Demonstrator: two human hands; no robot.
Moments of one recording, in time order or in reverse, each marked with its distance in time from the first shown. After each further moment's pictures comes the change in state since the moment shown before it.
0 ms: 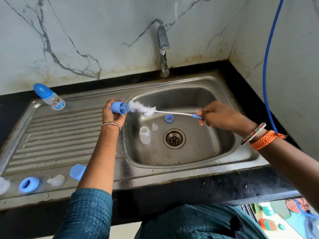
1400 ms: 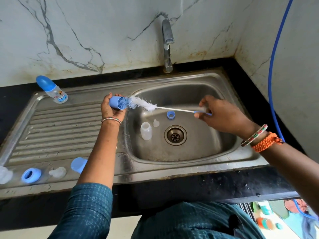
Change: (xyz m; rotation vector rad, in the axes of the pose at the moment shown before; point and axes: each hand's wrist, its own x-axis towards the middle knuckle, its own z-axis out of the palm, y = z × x) left_hand -0.004 0.004 0.002 -0.146 -0.040 0.034; right_hand 0.003 0.007 0.010 -0.328 0.181 -0.151
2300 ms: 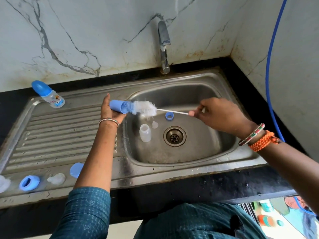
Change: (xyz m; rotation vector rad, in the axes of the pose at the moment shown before) left_hand 0.016 0.002 -0.004 0.315 0.100 -0.095; right_hand 0.001 -0.009 -0.004 -0.073 0.056 0.006
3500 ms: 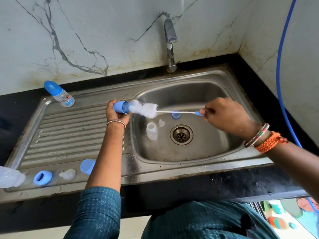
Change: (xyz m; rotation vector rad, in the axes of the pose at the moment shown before) left_hand -0.014 0.001 -0.007 -0.128 0.075 0.079; right_hand -0.009 -0.010 0.009 -0.003 0.068 0.017
